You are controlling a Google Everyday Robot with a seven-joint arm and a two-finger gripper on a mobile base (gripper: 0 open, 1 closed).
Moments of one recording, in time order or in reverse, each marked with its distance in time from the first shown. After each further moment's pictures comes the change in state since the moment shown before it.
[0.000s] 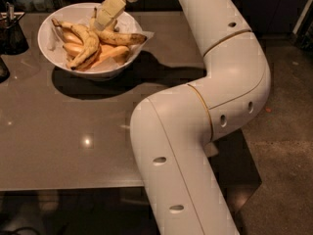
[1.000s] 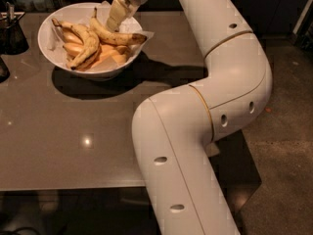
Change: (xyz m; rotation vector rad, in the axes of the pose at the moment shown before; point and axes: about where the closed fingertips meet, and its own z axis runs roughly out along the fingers) arm 0.015 -0.006 0.007 -0.002 0.031 0.044
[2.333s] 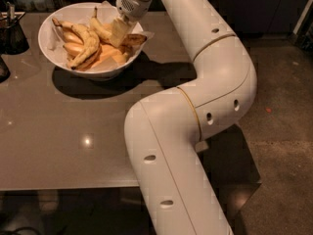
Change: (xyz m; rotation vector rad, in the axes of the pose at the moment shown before) arm 0.029 0.006 0.045 -0.057 0.142 -0.041
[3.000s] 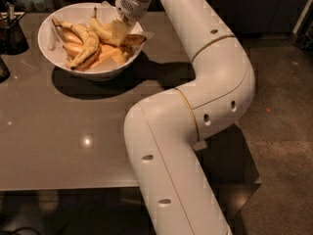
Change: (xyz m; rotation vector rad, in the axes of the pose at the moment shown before) arm -0.001 0.002 0.000 -0.005 0.001 -0.010
